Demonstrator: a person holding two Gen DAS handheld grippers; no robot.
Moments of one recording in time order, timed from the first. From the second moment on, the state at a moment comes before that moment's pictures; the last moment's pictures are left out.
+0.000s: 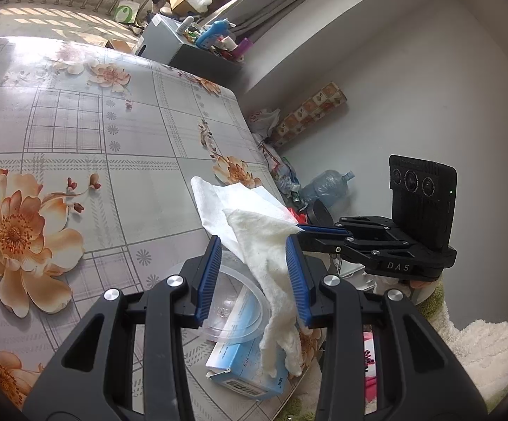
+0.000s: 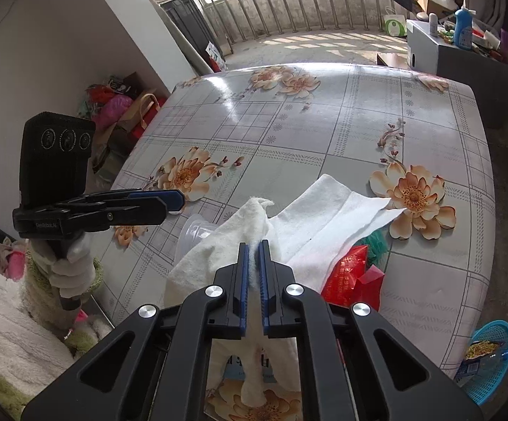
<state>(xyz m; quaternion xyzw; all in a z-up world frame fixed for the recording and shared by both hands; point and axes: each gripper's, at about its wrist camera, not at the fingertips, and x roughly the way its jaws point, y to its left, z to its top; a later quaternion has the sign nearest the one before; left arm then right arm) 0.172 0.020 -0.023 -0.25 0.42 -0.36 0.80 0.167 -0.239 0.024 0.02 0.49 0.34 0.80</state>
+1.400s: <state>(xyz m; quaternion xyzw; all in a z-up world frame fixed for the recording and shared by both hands) 0.150 -0.048 -0.017 -0.16 0.45 -0.37 0.79 0.090 -0.301 0.001 0.19 0.39 0.22 0.88</state>
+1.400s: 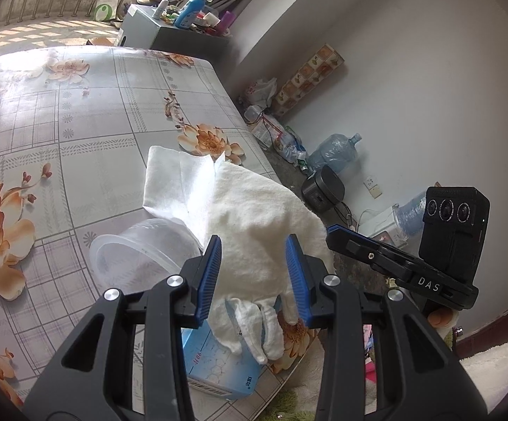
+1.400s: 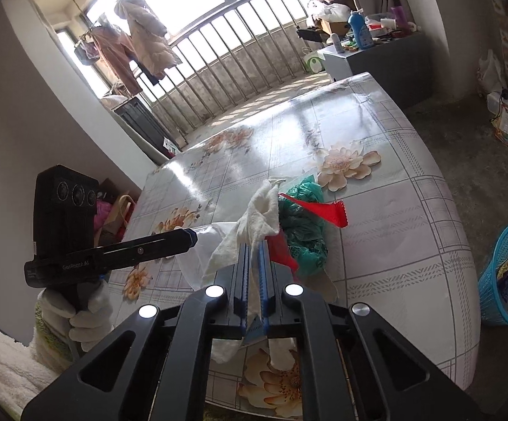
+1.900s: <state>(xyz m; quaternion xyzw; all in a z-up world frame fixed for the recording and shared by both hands) 0.147 -0.041 -0.013 -0.17 0.44 -0.37 0.80 0.093 -0.293 0.019 0.14 0.36 0.20 0.90</state>
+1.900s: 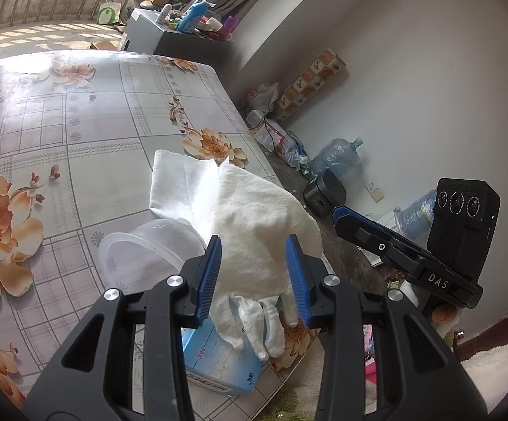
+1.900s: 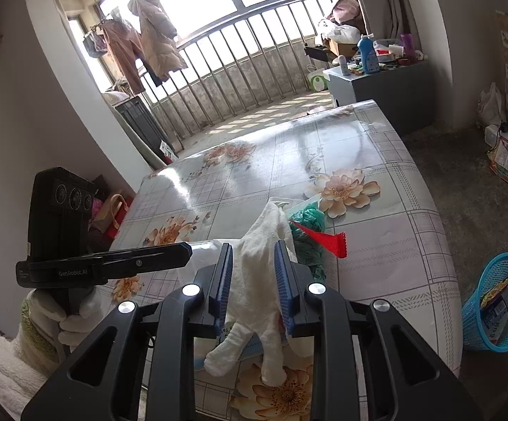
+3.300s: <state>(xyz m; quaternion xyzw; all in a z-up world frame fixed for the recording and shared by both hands) 0.125 -0.095 0.003 -0.08 0.43 -0.39 0.81 0.012 -0.386 0.061 0.23 0.22 0.18 0.93</state>
